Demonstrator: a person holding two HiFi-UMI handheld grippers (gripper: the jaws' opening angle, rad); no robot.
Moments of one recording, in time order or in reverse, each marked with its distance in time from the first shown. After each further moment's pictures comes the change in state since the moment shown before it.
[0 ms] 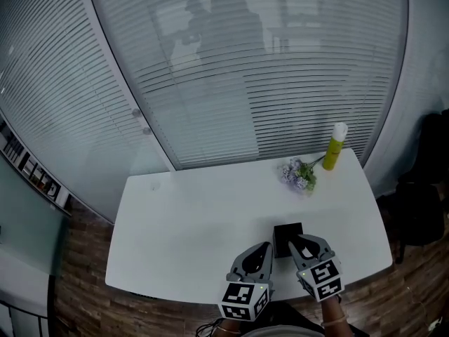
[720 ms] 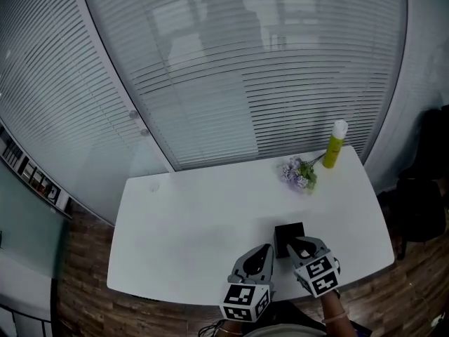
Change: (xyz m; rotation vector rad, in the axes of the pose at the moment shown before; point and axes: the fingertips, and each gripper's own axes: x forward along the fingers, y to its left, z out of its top) left arm 0.001 0.004 -0.012 -0.012 0.023 -0.003; right arm 0.020 0.005 -0.032 0.008 0.143 0.031
